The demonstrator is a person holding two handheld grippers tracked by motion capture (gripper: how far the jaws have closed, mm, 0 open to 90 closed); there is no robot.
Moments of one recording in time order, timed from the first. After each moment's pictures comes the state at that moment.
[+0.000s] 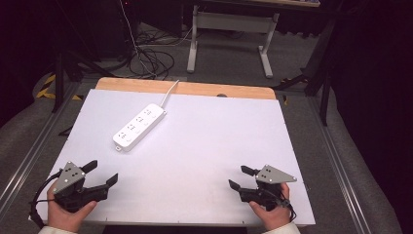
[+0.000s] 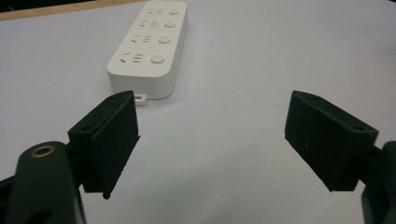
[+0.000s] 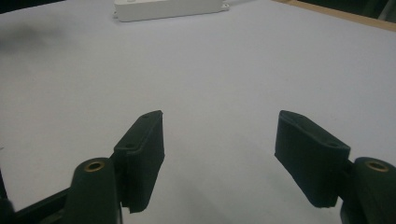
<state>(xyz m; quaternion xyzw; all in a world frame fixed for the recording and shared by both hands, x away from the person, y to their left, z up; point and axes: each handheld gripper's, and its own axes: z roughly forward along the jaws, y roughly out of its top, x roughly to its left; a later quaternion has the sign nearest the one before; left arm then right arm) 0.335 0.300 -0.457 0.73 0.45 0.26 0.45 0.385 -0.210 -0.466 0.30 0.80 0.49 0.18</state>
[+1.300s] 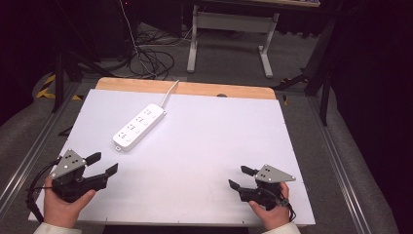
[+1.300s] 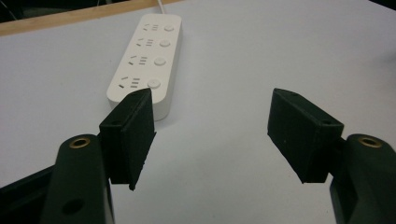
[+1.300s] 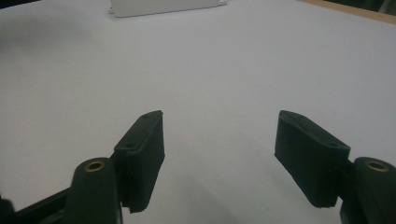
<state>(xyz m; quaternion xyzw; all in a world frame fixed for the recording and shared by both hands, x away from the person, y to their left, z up) 0.348 0.290 -0.414 0.74 0.45 0.24 0.43 0.387 -0.209 -0.469 0.31 0.80 0.48 0.18</state>
